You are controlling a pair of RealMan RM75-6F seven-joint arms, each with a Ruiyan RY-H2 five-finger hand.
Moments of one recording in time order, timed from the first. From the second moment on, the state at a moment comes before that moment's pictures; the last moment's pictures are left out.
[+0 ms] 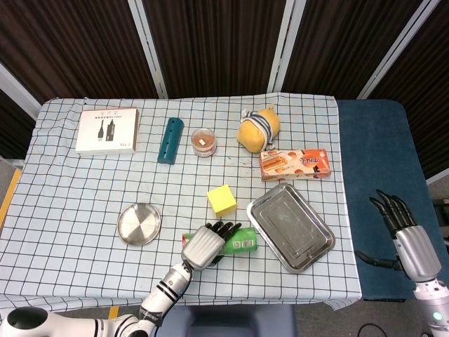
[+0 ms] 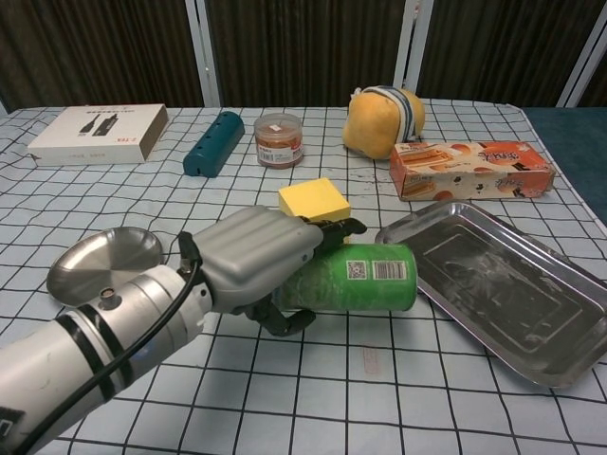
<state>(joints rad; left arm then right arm) -0.67 -1.88 -0.13 -1.56 1.28 1.04 0.79 0.12 -1.12 0.01 -1.49 -1.71 1.62 0.37</state>
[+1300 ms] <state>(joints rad) -0.92 -1.84 -0.30 -1.58 0.97 0.97 0.82 0.13 -1.10 -0.02 -1.49 -1.74 1.60 0.38</state>
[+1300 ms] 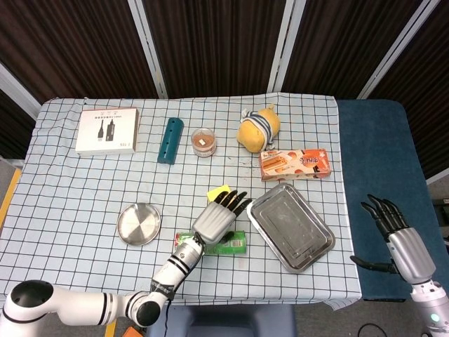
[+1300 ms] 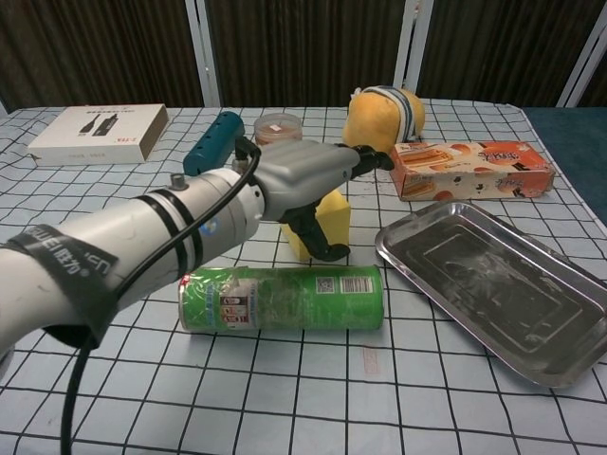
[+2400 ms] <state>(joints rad) -1.01 -1.98 -0.24 -1.13 1.08 0.97 0.57 0.14 -1.10 -0.03 -1.49 -1.76 1.60 0.40</state>
